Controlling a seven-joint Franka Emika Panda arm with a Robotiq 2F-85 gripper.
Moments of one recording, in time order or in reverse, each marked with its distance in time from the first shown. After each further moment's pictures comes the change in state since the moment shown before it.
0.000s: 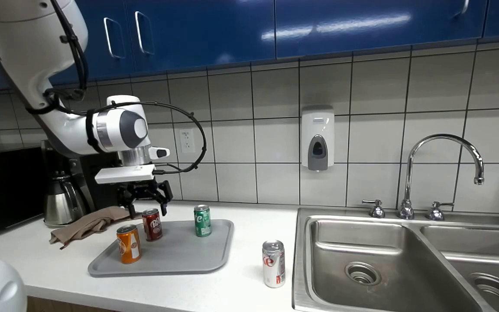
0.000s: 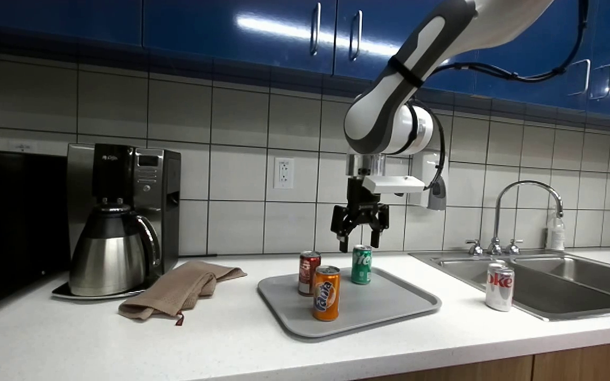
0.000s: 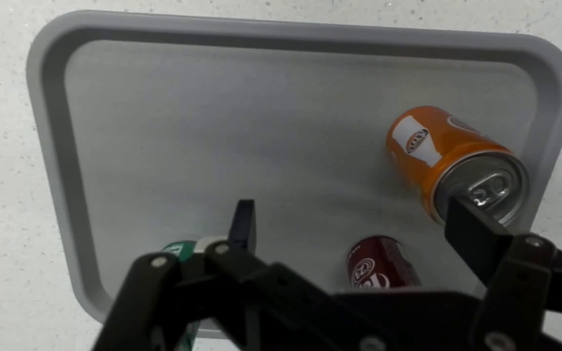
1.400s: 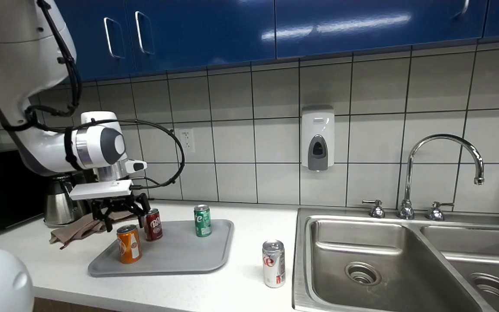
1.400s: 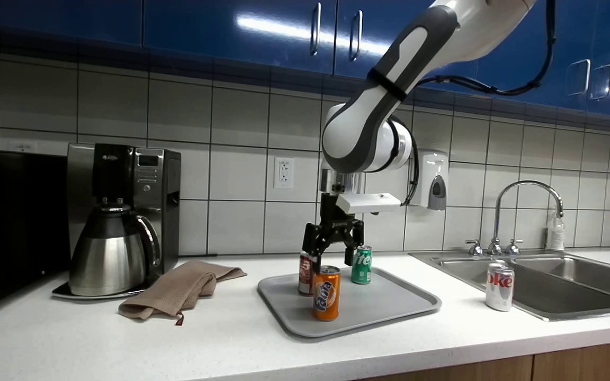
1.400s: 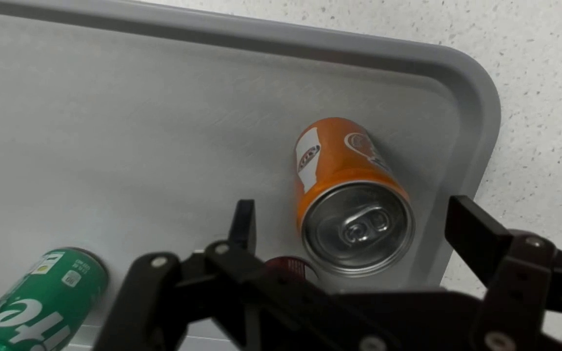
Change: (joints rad) arm 0.078 0.085 0.051 -0.003 -0.030 0.096 0.070
